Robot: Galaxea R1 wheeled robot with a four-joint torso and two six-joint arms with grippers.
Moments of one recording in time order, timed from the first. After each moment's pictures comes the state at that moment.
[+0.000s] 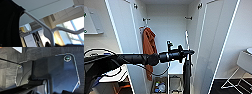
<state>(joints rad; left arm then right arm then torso) 0.02 2.59 -1.07 -0.27 -0.14 -0.89 -1.53 3.05 -2.67 0.07 0.10 -0.04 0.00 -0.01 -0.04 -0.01</state>
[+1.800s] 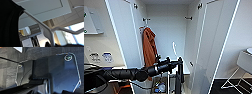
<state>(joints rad) 0.22 2.39 -0.93 -0.14 -0.25 -0.88 -1.53 3.06 -2.67 0.07 0.10 -0.04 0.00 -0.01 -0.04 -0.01</state>
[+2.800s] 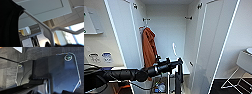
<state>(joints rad) 0.23 2.39 -0.93 -0.14 -0.25 -0.88 -1.54 3.06 -2.67 0.07 0.10 -0.04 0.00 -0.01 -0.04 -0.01</state>
